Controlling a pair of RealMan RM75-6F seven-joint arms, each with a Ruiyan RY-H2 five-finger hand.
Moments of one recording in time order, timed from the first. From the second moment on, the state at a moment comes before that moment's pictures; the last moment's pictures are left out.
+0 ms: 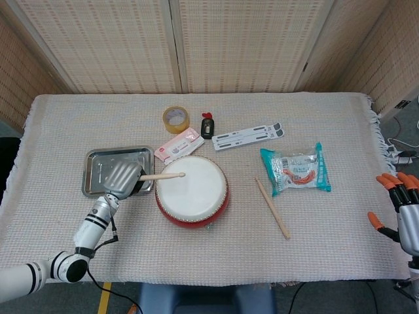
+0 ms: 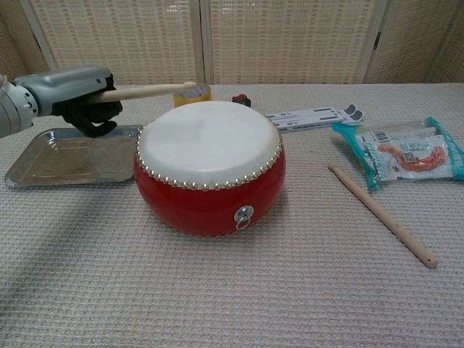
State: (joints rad) left arm -0.76 -1.41 -0.19 -1.51 1.10 0.98 0.30; right arm 0.06 -1.08 0.12 -1.56 -1.53 1.60 0.04
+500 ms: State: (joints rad) left arm -0.77 -1.44 -0.17 -1.44 1.14 0.99 0.45; right arm 0.05 -1.08 0.12 -1.56 -1.53 1.61 0.04
